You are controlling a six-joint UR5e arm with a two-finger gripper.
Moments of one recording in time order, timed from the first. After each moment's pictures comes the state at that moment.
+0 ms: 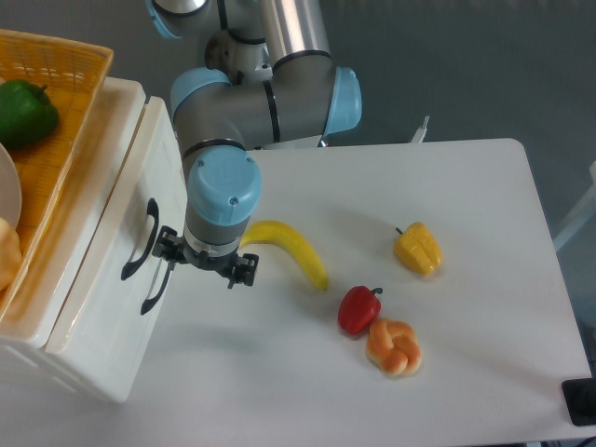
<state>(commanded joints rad) 2.28 -1.95 -1.49 -1.35 1.37 0.48</state>
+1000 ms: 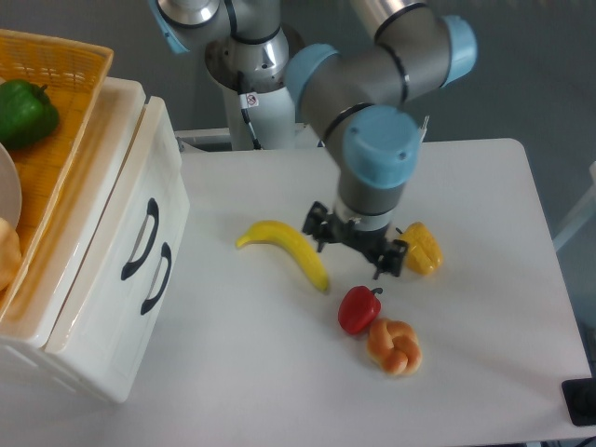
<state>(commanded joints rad) 2.64 -1.92 -1.45 -1.34 1.56 1.19</state>
